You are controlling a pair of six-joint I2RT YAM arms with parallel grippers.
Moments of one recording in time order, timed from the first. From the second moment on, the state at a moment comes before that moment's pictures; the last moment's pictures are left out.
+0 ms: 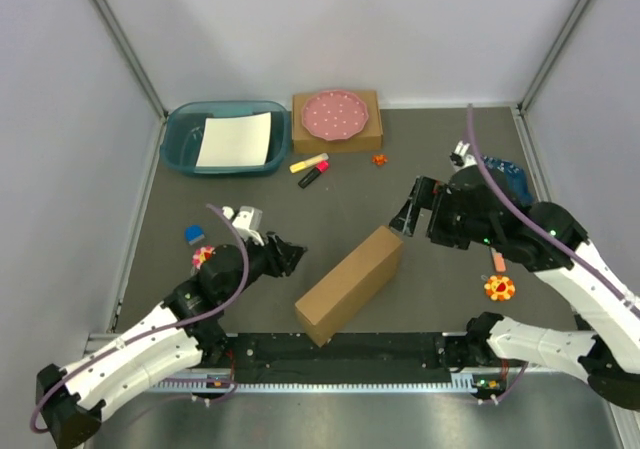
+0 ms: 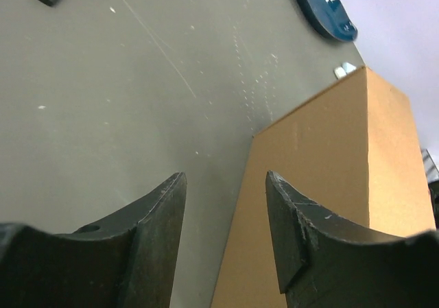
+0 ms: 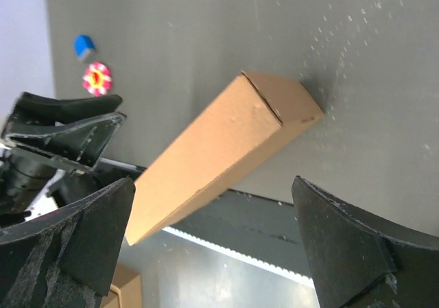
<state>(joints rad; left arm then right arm) -0.82 0.51 0.38 -0.10 -0.17 -0.61 0.81 0.94 1.36 -1.10 0.15 0.87</state>
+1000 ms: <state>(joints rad) -0.82 0.31 0.41 -0.25 -0.27 -0.69 0.81 0.80 0.75 -0.45 -0.05 0.78</state>
